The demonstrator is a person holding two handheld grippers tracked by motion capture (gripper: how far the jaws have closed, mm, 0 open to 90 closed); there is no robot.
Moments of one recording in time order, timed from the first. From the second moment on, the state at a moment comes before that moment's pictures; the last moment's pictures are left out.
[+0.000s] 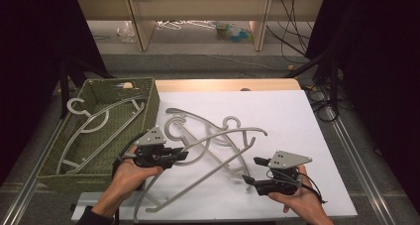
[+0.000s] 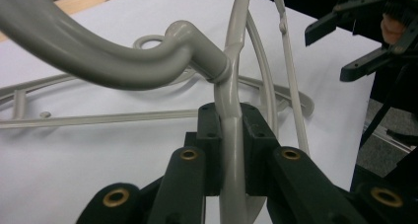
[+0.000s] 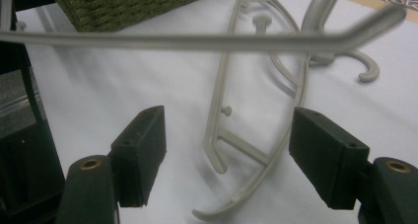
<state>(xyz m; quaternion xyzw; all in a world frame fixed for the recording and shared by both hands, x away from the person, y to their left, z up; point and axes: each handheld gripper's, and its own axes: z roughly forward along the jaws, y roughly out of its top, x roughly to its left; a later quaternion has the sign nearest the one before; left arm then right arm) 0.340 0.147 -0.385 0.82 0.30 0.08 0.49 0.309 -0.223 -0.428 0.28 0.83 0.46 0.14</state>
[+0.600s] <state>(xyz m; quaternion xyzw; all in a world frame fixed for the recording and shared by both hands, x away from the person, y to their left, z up) 0.340 0.189 -0.333 0.79 0.32 0.09 0.52 0.308 -0.227 -0.433 0.30 0.83 0.46 0.14</state>
